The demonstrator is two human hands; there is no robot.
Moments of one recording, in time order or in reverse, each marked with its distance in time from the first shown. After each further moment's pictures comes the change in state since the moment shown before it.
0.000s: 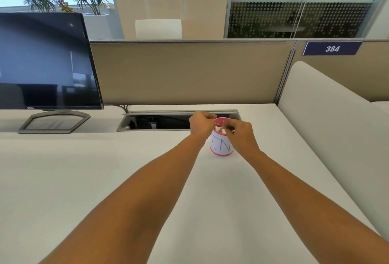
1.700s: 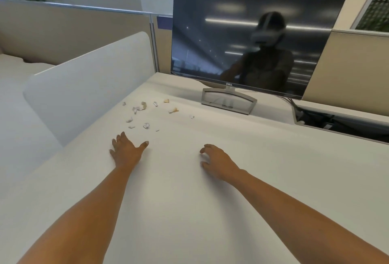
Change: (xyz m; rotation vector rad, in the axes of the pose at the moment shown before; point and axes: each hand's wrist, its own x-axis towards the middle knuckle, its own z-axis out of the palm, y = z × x) left_hand -0.041 -0.362 -0.702 0.540 0.548 -0.425; right_hand -0.166 -0.409 0.448 -0.209 -0.726 -0.400
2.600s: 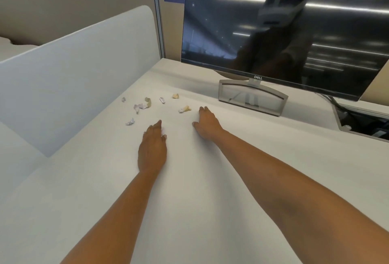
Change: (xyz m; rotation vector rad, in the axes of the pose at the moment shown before) left_hand 0.042 0.033 0.047 -0.053 -0.021 0.282; right_hand 0.187 -0.040 -0.008 0.047 0.013 0.168
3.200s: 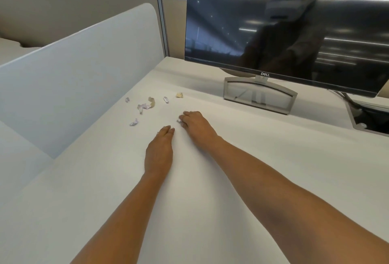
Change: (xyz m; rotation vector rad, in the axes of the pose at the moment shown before) left_hand -0.002 0.005 0.004 -0.153 -0.077 -0.080; right_hand 0.008 -0.010 0.032 -0.113 0.110 -0.416
